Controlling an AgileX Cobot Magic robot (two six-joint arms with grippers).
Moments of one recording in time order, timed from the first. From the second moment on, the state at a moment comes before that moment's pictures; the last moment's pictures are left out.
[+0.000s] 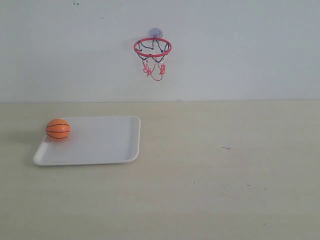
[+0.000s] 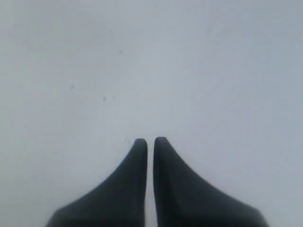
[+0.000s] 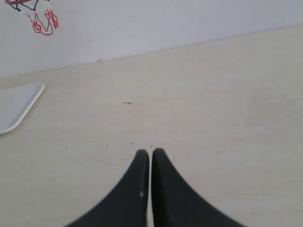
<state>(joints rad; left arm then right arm) -0.02 0.00 -0.14 0.12 -0.24 -0.49 0.17 0.01 0.00 -0.07 0.33 0.29</state>
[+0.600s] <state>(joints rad) -0.02 0.01 -0.23 0.10 -0.52 -0.70 0.17 0.01 0.00 -0.07 0.33 0.29</state>
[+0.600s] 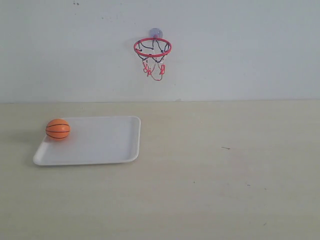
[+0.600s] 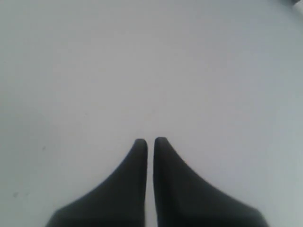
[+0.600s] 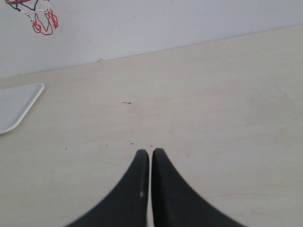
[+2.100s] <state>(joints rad) -0.02 2.03 -1.68 -0.14 0.75 0.18 0.17 0.01 0.00 -0.07 0.33 0.29</state>
